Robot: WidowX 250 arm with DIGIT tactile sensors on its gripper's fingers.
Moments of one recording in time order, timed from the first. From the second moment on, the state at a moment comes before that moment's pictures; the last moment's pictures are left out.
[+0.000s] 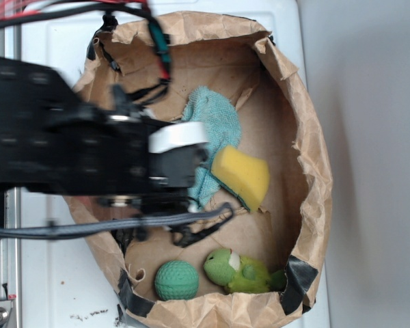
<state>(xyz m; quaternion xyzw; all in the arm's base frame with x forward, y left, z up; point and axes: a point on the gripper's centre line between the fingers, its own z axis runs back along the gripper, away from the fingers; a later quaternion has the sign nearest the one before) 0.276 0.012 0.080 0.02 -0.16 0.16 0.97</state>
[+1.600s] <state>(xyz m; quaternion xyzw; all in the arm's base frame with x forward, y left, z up) 0.321 0.025 0.039 0.05 -0.17 0.18 0.97</state>
